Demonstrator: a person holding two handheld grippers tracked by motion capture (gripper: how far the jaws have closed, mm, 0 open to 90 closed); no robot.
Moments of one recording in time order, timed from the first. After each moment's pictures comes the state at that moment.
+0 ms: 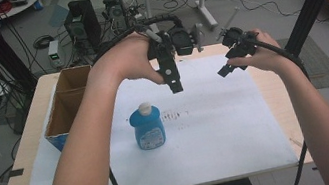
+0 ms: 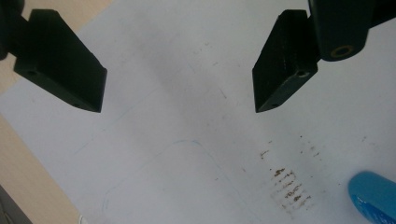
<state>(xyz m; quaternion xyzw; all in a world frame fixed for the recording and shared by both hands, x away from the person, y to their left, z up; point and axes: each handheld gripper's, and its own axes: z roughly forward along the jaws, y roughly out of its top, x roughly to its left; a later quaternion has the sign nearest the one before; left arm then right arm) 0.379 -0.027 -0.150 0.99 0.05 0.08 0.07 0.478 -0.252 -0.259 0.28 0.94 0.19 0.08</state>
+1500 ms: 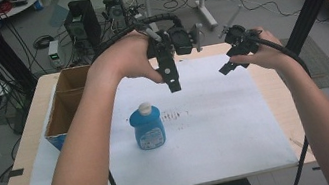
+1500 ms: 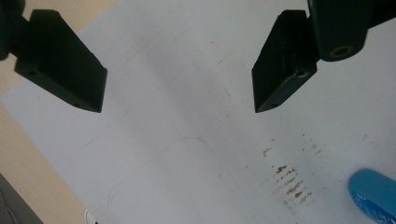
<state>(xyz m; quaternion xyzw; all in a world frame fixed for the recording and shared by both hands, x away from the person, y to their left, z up) 0.380 -0.028 -0.151 0.99 0.05 0.09 0.06 0.481 -0.260 -0.257 0.28 0.94 0.20 0.08</state>
